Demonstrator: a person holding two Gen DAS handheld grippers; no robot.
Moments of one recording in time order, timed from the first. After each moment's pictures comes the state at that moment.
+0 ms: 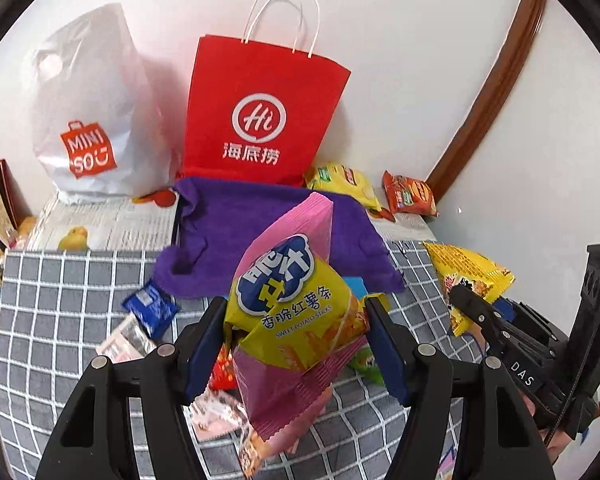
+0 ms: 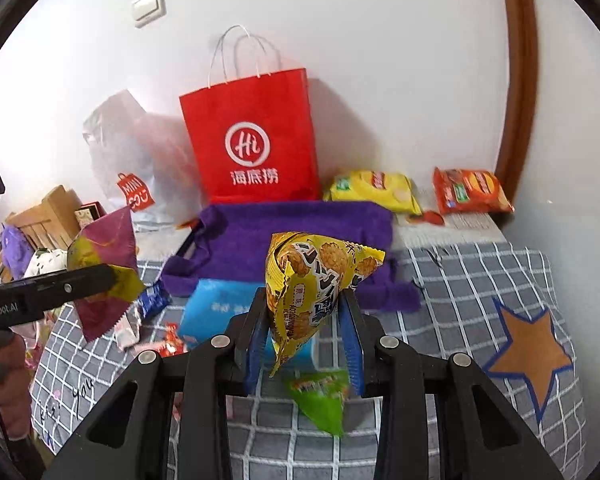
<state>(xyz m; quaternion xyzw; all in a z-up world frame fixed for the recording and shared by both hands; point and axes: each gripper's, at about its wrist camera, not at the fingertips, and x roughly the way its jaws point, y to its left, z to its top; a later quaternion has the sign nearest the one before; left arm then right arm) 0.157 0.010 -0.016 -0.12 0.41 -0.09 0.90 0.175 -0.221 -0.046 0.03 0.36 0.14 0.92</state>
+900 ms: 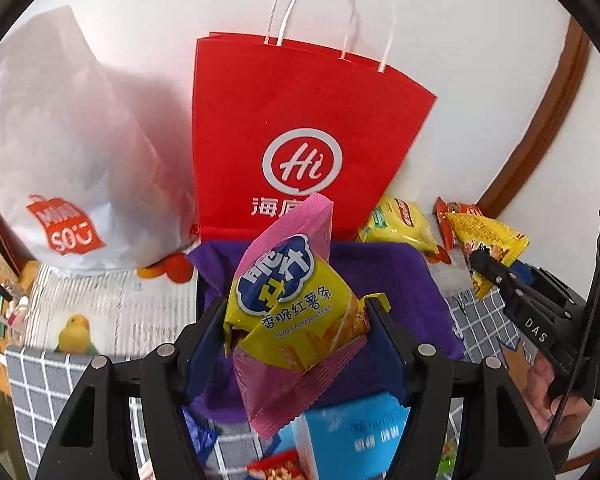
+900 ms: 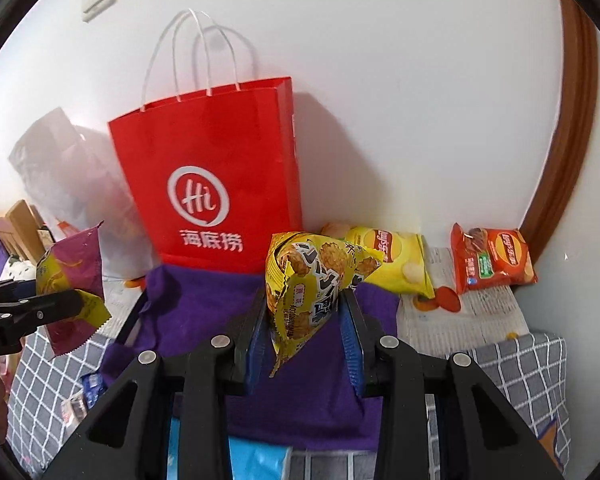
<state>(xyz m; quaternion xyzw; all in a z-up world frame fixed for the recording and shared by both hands) 0.314 0.040 -0.025 -0.09 0.43 -0.06 0.90 0.351 -0.186 -0.051 -0.01 0.36 0.13 0.93</state>
